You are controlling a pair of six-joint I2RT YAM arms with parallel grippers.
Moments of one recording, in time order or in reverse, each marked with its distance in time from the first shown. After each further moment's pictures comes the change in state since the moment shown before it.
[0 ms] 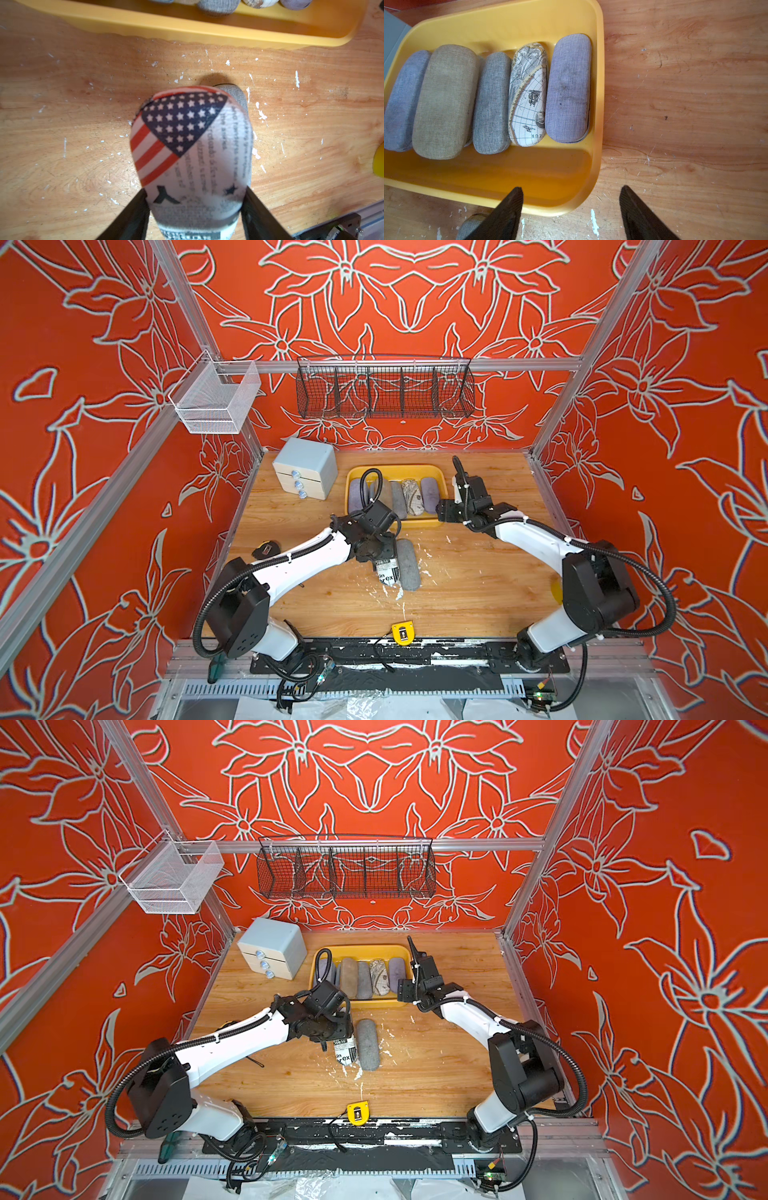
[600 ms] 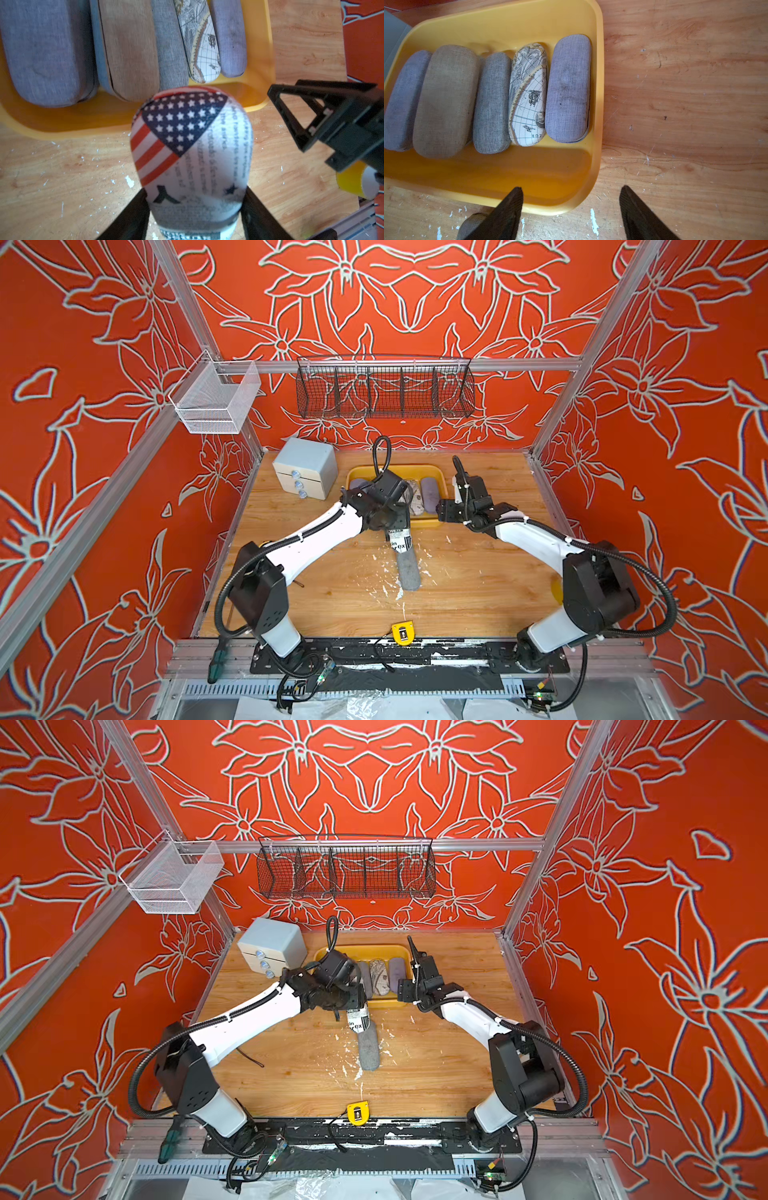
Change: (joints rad) left arm 0.057 0.206 0.391 -0.050 -0.019 0.128; right arm 0.000 -0.012 0.000 -0.008 0.002 -0.002
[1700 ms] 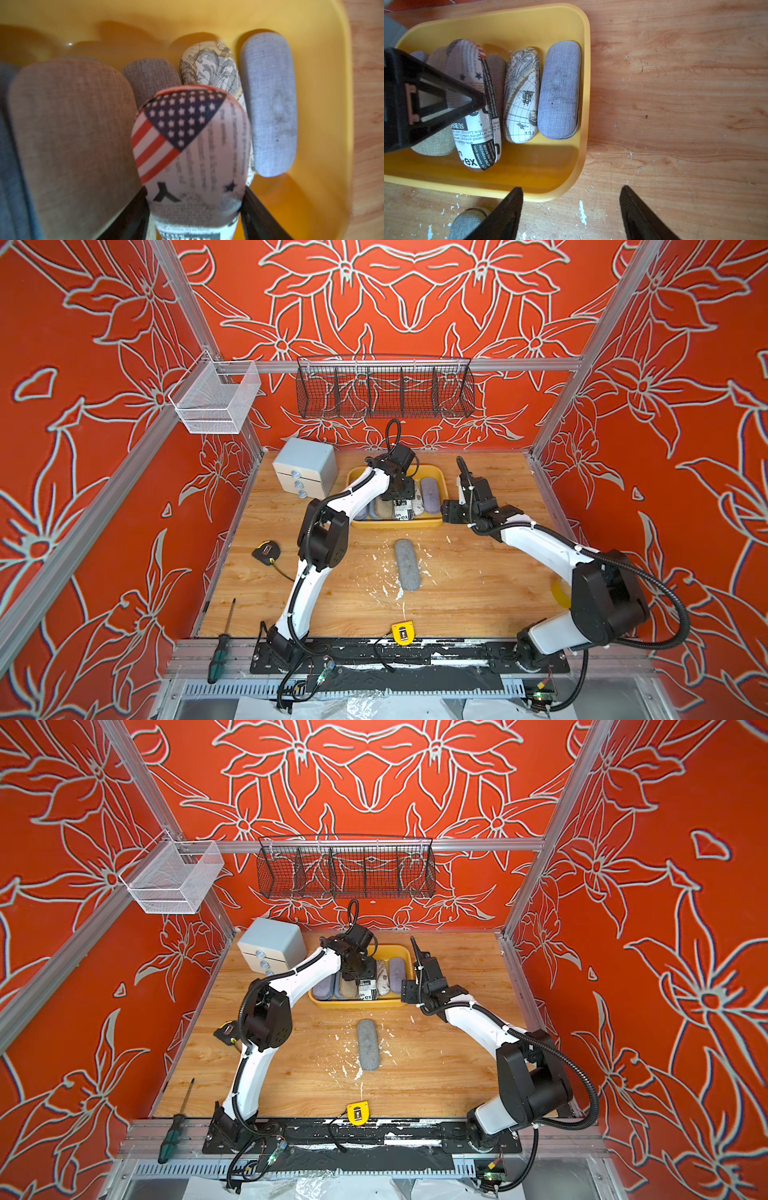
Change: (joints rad) left arm 0.145 0.631 0.626 -0.124 0.056 0.143; right arm -0.002 -0.055 -0.028 -0.015 0.046 -0.025
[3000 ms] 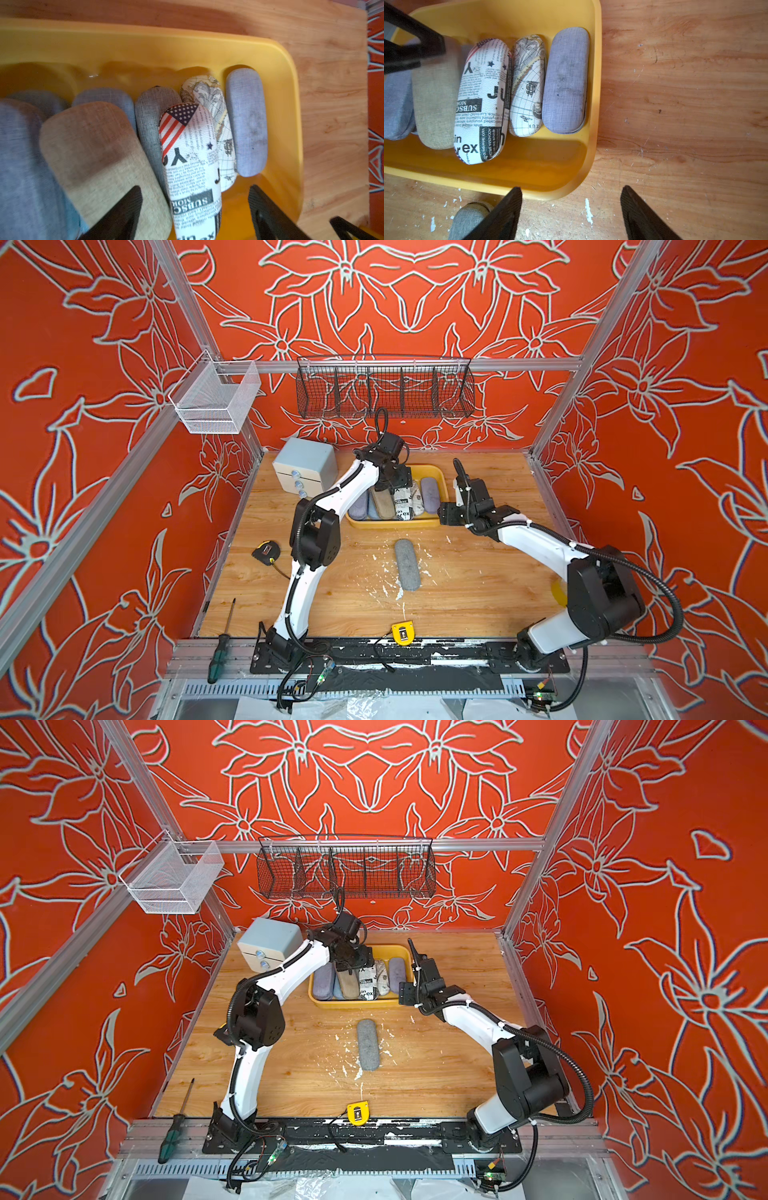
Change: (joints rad) left arm 0.055 -0.099 0.023 0.005 0.091 0.008; right arm 0.037 0.020 -0.005 0.001 -0.051 0.001
